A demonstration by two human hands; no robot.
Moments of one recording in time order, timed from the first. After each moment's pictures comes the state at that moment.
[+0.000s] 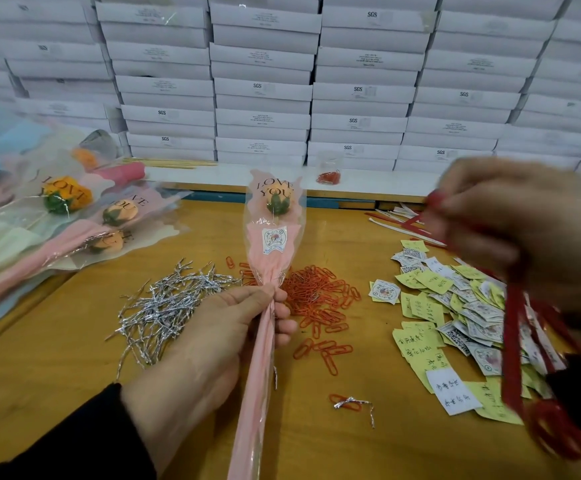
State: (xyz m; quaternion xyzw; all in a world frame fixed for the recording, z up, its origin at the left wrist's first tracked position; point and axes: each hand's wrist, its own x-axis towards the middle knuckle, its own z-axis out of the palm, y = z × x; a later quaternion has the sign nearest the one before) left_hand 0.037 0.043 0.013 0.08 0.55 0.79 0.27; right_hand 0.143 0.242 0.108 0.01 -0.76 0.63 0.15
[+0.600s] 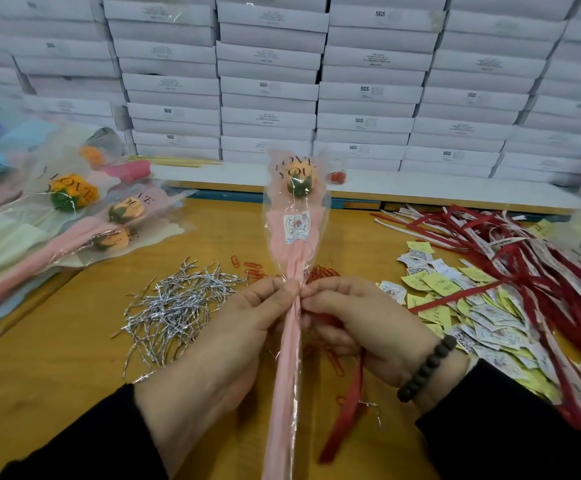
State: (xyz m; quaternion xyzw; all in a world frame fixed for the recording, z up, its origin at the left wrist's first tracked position) left_hand 0.043 0.045 0.012 0.16 0.55 0.77 0.29; right_hand 0.096 0.166 0.030 -0.12 -0.66 0.74 0.00
